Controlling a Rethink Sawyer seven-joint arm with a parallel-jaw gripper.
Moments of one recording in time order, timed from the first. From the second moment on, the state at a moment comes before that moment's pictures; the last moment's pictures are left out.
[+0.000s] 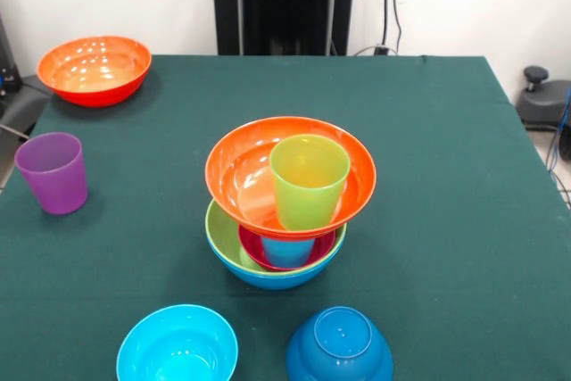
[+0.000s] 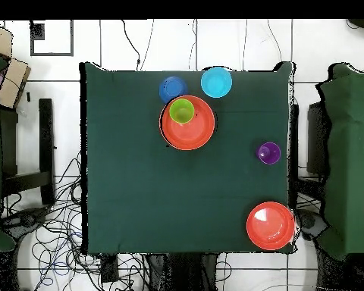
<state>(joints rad) -1.44 -0.66 -0.76 1.94 -2.12 -0.71 2.02</state>
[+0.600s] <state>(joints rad) -1.53 -0.69 -0.51 2.08 -2.12 -0.48 1.97</state>
